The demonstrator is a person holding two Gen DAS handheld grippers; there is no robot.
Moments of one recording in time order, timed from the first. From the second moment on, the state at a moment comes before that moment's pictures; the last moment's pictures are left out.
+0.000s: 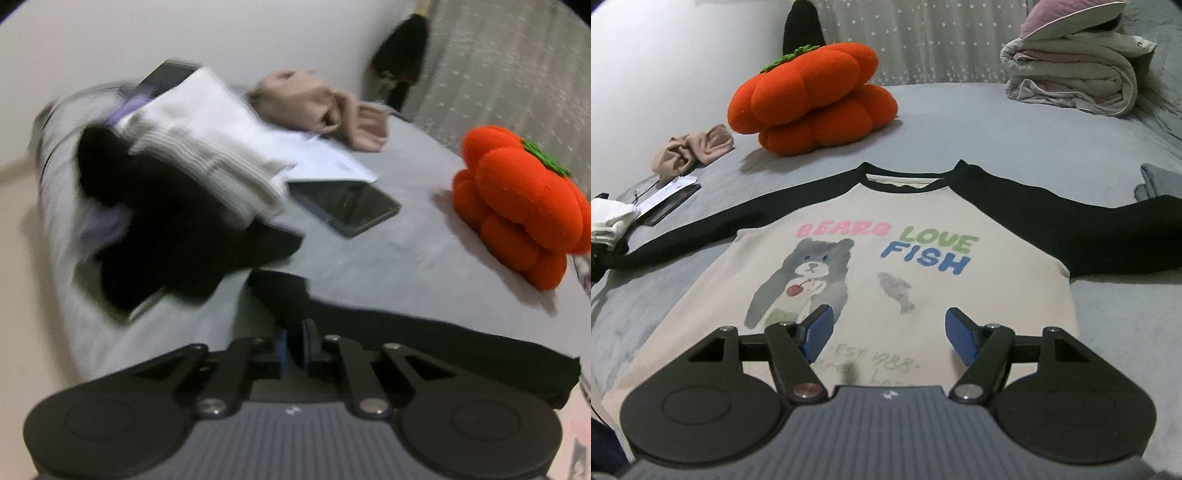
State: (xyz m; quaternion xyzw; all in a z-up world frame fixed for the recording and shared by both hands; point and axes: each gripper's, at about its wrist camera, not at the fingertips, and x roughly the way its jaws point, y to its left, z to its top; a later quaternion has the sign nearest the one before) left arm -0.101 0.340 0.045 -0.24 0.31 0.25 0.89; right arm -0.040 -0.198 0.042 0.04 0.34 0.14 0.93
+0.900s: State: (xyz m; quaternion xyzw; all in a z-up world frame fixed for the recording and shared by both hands) left arm -0.144 0.130 0.035 -0.12 0.39 -0.12 0.90; right arm -0.140 -0.305 0.047 0.18 0.35 0.06 0.92
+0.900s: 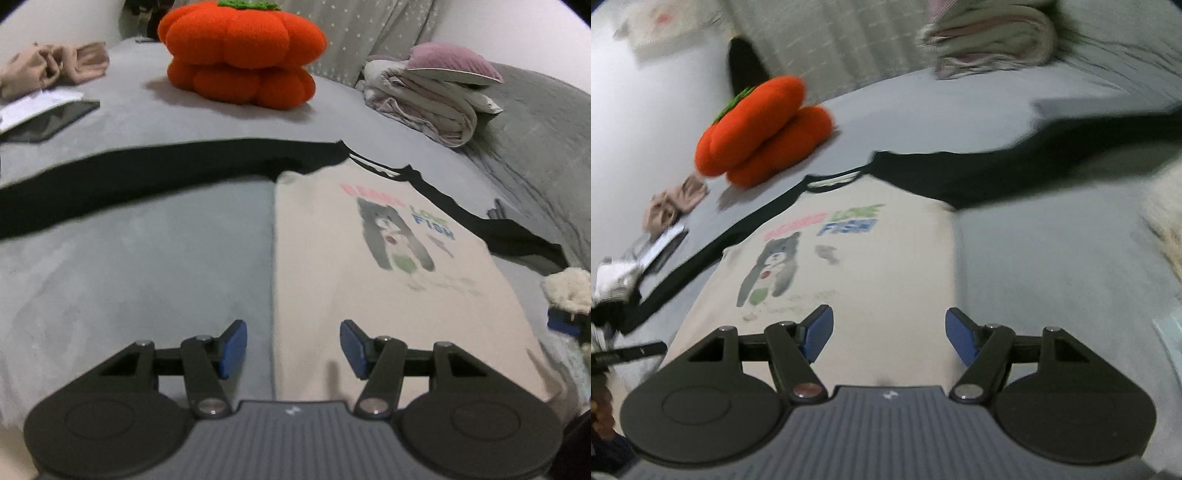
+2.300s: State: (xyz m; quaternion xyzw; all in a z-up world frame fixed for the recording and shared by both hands) left arm -0.018 0.021 0.102 -0.10 0.36 -0.12 0.92; right arm -0.080 -0.503 0.098 0.37 0.20 -0.20 0.88
